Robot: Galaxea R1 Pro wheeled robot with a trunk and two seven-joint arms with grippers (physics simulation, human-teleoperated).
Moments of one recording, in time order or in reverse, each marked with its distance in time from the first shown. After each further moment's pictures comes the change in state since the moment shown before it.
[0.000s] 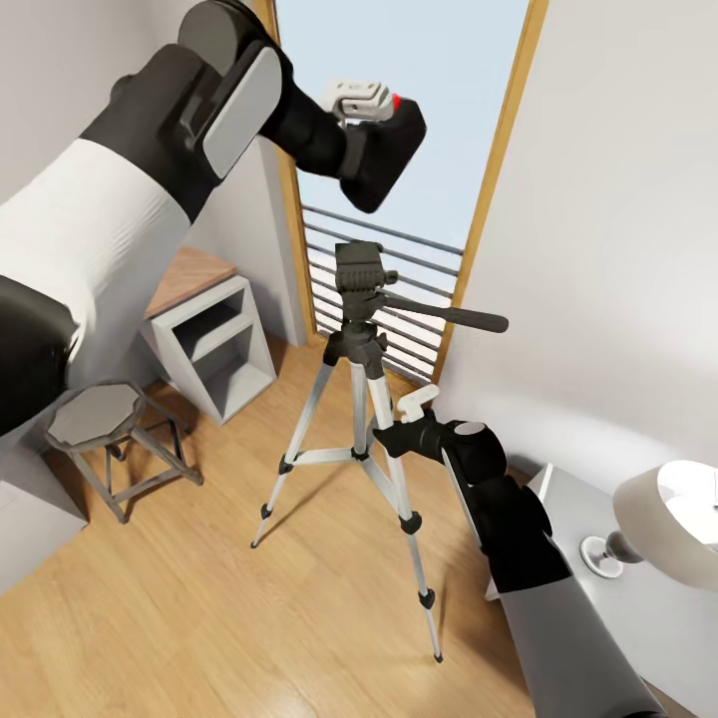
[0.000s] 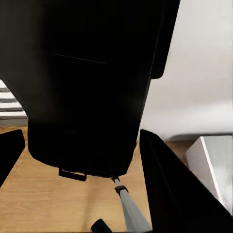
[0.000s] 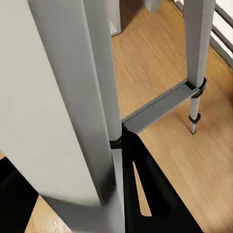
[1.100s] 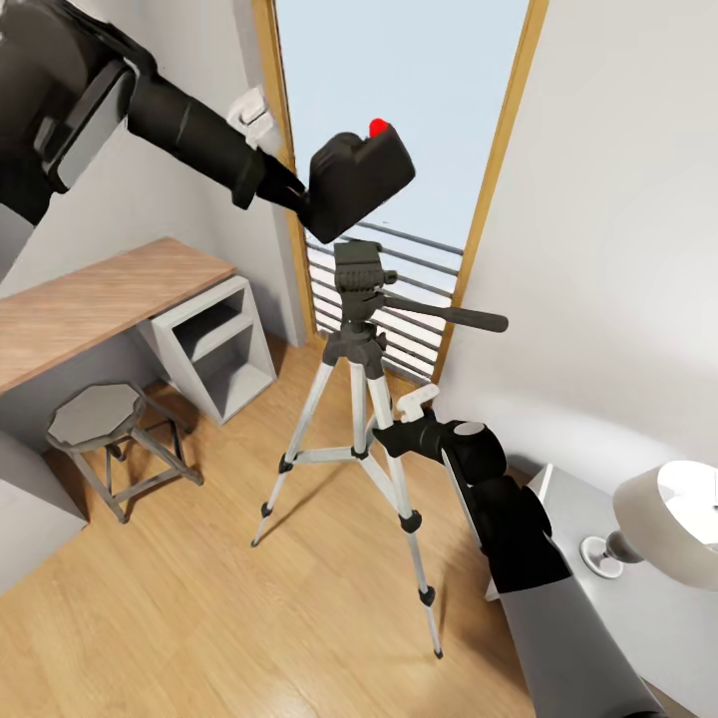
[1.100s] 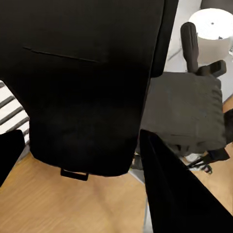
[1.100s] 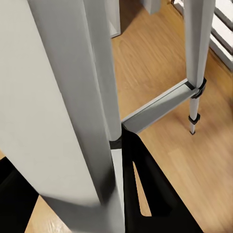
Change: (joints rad) left arm 0.001 0.389 -0.265 -0.254 -0.214 -0.337 -0.969; right arm 0.000 0.000 0.002 0.000 0.005 -0.011 0.001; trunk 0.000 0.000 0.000
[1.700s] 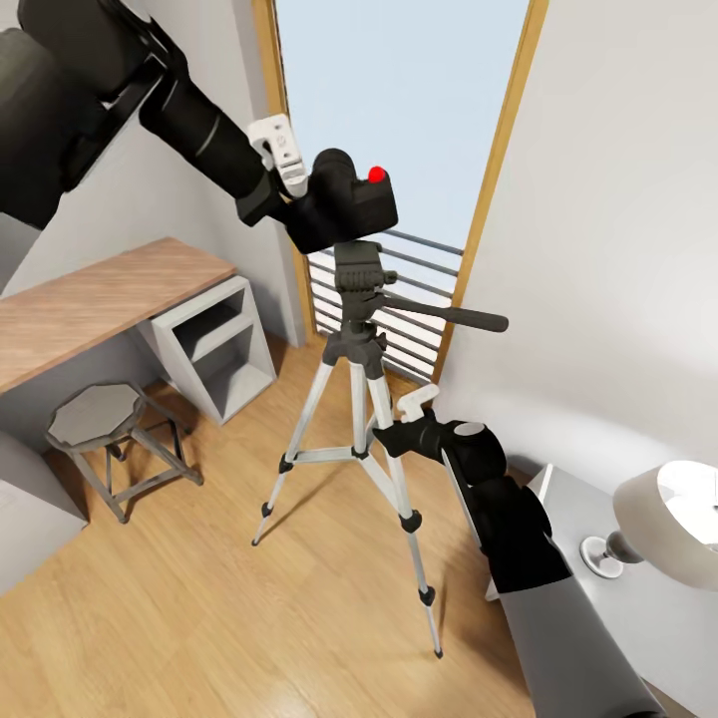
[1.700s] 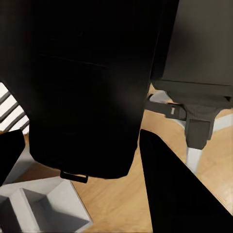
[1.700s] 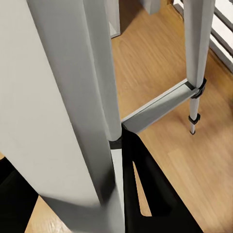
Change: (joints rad) left arm -0.001 -0.009 -0.060 -0.206 -0.342 0.163 -0.008; right arm 0.000 0.000 -0.001 0.001 -0.001 -0.001 -0.002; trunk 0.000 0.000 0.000
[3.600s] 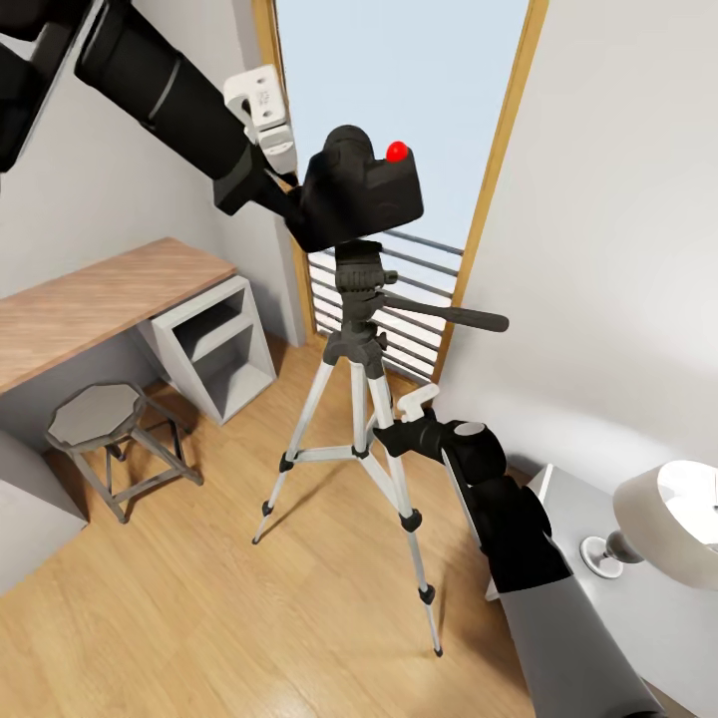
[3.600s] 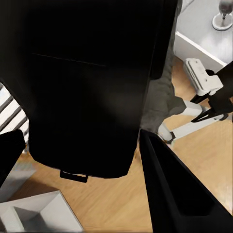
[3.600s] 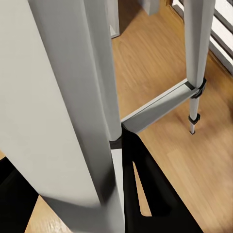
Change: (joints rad) left arm 0.001 0.052 0.093 -0.282 -0.100 0.166 -0.220; right arm -0.001 0.000 -0.001 0.003 0.001 -0.006 -0.003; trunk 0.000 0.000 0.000
